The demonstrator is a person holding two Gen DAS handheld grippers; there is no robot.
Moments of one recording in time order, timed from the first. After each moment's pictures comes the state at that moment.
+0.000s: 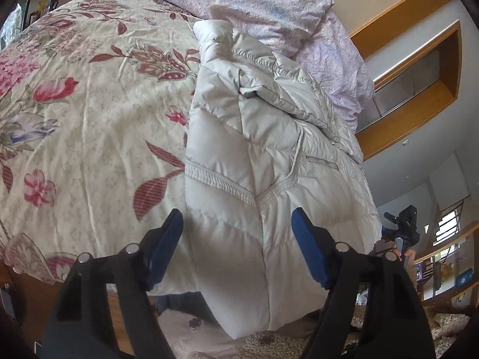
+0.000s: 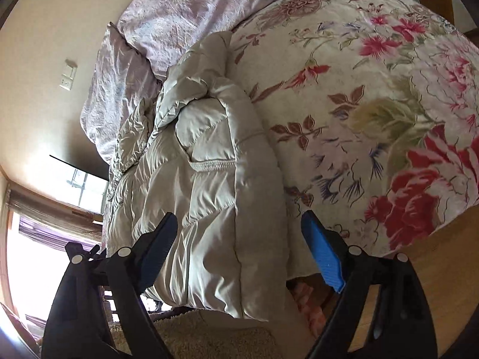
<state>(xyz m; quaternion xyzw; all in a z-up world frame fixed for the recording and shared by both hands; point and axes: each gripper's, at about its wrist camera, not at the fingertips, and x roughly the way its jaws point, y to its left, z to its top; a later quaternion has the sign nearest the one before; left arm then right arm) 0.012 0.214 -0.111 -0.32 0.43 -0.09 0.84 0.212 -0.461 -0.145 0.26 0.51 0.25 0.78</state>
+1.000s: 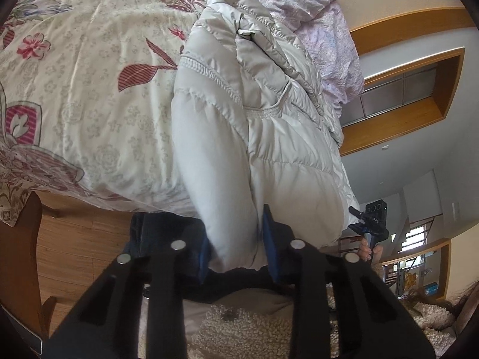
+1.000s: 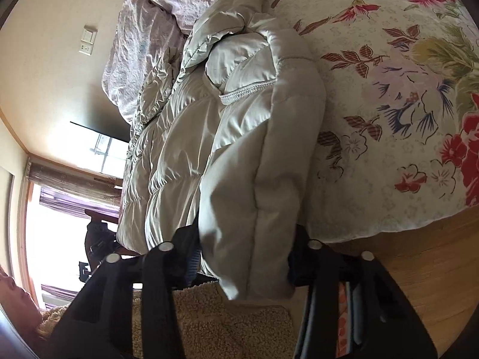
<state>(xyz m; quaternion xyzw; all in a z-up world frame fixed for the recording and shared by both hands) -0.029 0.187 -0.140 -0.41 0.44 -0.13 0.79 0.193 -0.425 -0.162 0.26 0.54 0.33 0.73</state>
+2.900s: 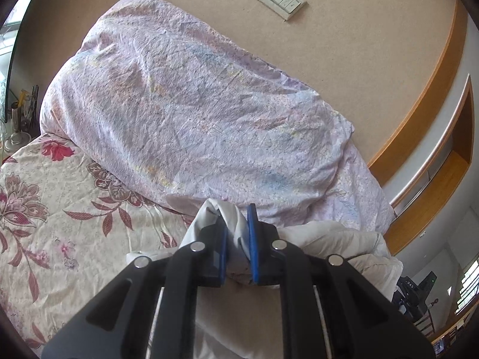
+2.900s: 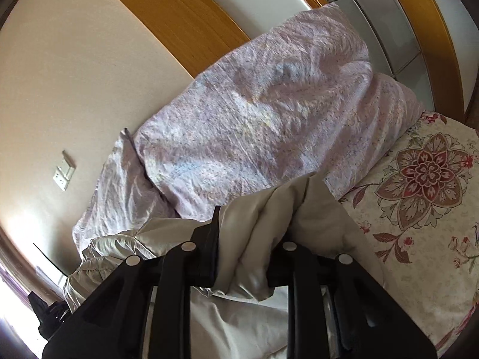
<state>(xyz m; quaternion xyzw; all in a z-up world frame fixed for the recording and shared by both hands) 0.289 0.277 0.010 -0.33 0.21 0.03 0.92 0.442 -0.294 -0.024 0.31 0.25 0.13 0.91</state>
